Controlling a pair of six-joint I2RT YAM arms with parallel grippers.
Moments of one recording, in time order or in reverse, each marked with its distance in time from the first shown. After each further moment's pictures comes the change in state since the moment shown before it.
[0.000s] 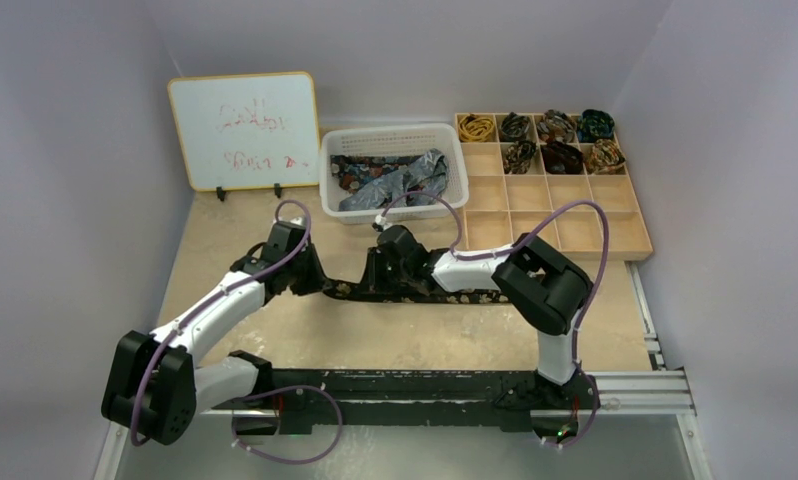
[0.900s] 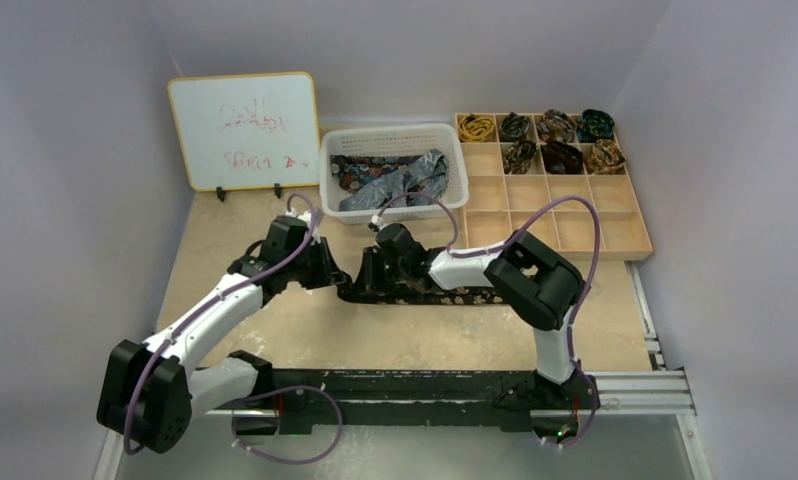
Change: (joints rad) left arm -0.031 -0.043 0.032 0.050 0.154 0.063; right arm -0.006 0.045 0.024 0.045 -0.087 0.027
